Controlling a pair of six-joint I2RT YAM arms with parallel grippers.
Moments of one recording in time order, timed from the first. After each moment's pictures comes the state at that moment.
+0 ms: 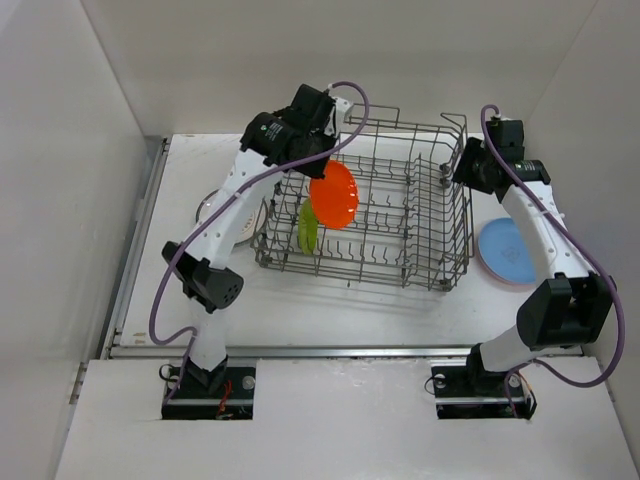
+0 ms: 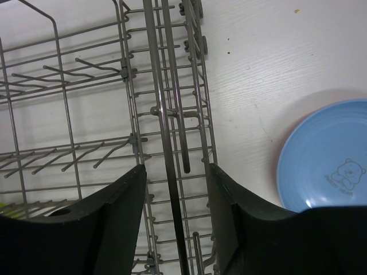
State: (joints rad) left arm -0.65 1.97 2.42 -1.29 -0.16 -0.06; right arm 0.04 1.52 1.48 -0.67 0.12 0.36
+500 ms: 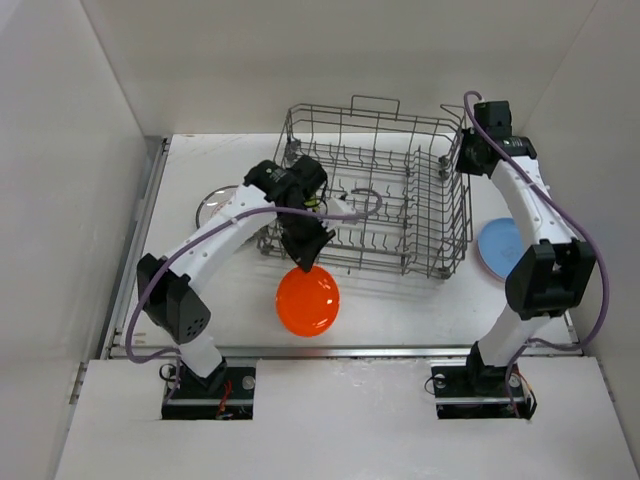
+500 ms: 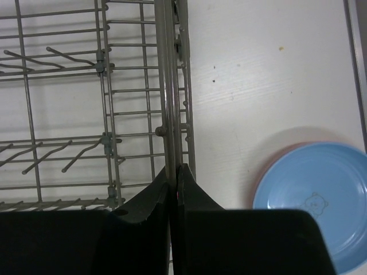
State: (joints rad) left arm -0.68 1.67 1.74 -1.43 0.40 0.35; right arm 0.05 1.71 1.67 -0.73 0.16 0.23
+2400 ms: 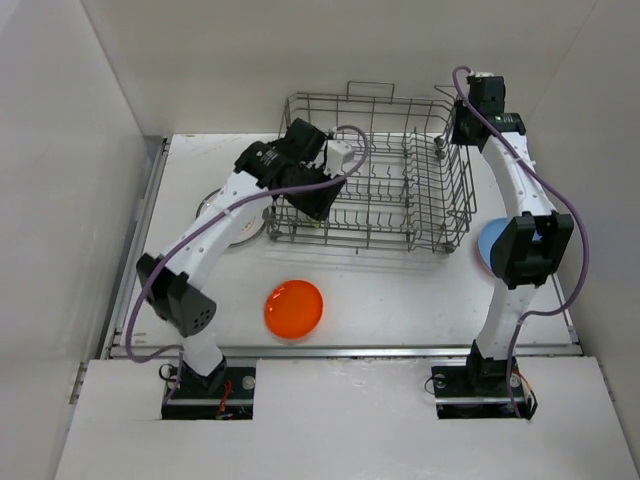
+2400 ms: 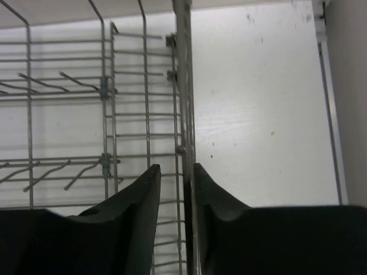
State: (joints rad) left arm -0.66 1.70 1.88 -1.16 0.11 0.07; right arm 0.04 2.00 2.05 -0.72 0.18 0.07
